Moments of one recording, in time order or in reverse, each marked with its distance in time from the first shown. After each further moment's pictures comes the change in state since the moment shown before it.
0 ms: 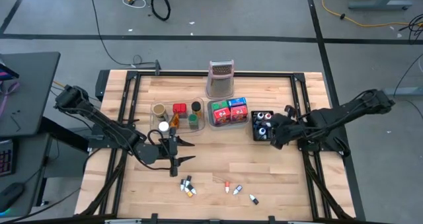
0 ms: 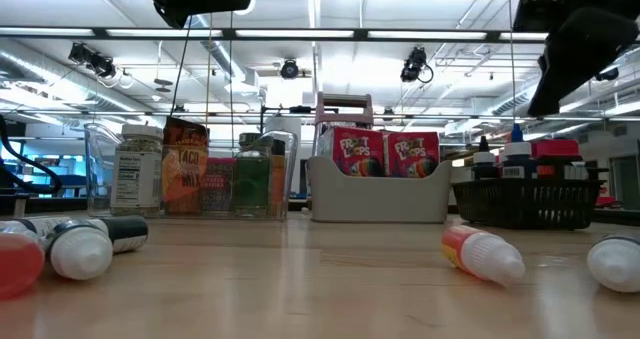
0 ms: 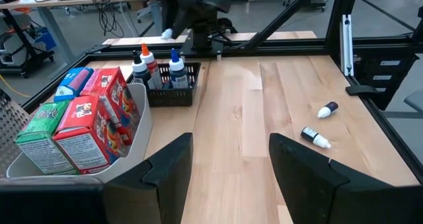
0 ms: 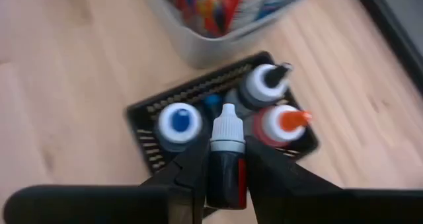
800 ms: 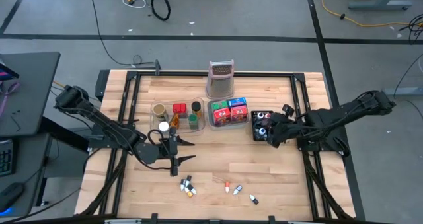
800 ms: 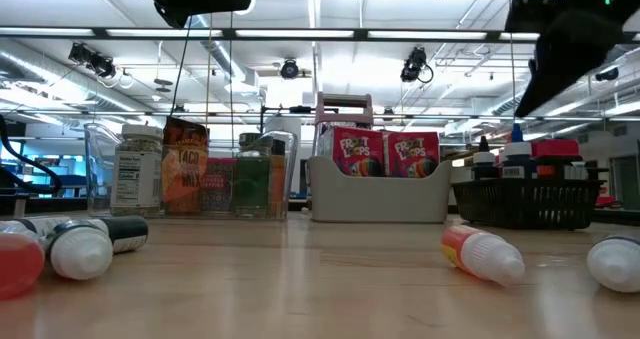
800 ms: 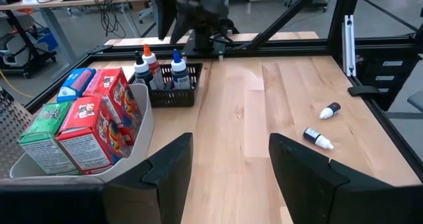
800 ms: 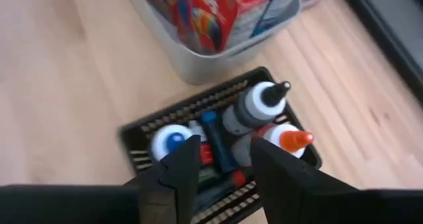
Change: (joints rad) left arm 0.003 0.000 0.000 0.001 -0.005 0.003; right arm -0.039 0.001 -0.039 0.101 0.018 -0.050
